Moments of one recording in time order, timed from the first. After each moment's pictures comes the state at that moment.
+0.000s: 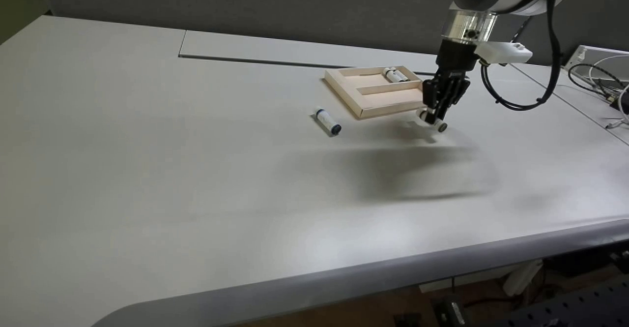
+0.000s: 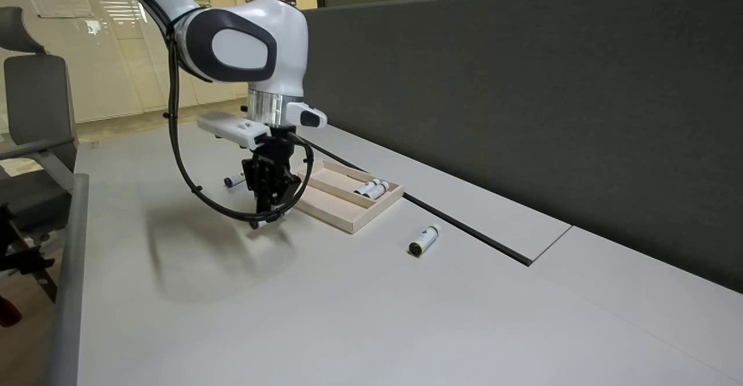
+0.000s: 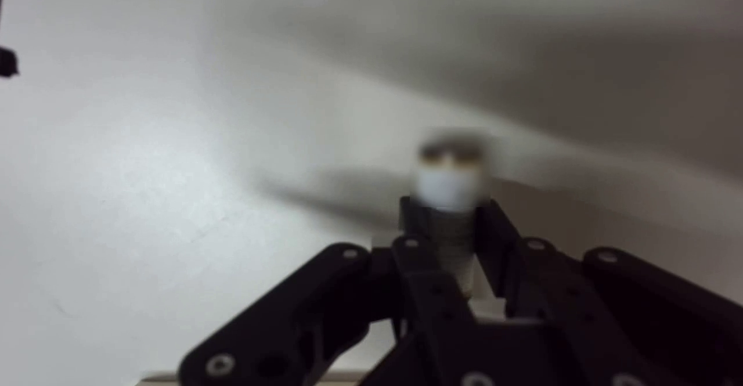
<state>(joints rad) -0.04 0.66 0.02 -1.97 -0.02 2.40 -0.27</state>
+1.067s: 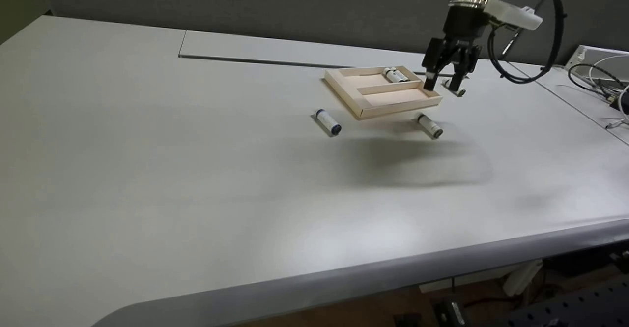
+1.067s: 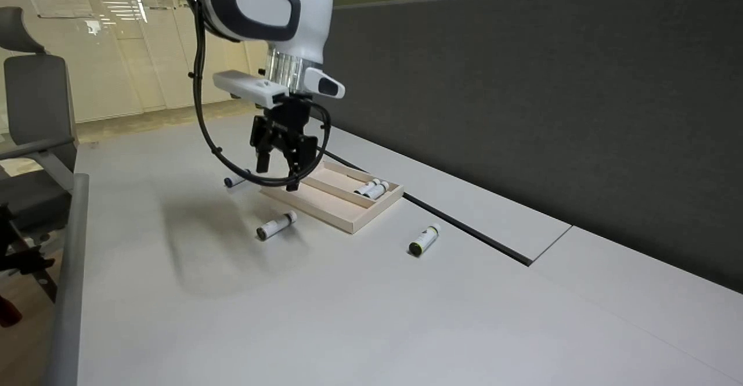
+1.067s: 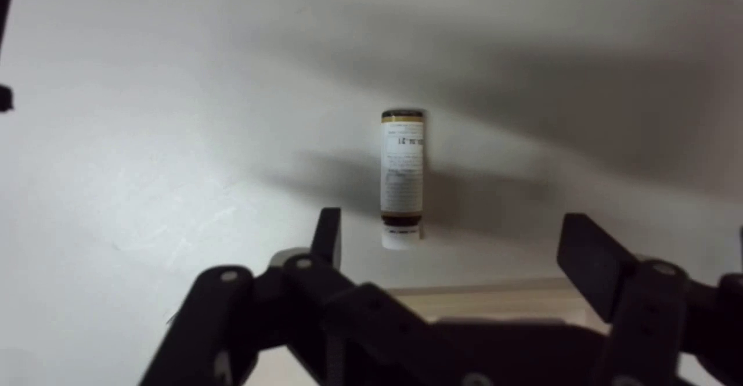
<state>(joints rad) -0.08 0.63 0.04 -1.83 0.03 2.18 -0.30</state>
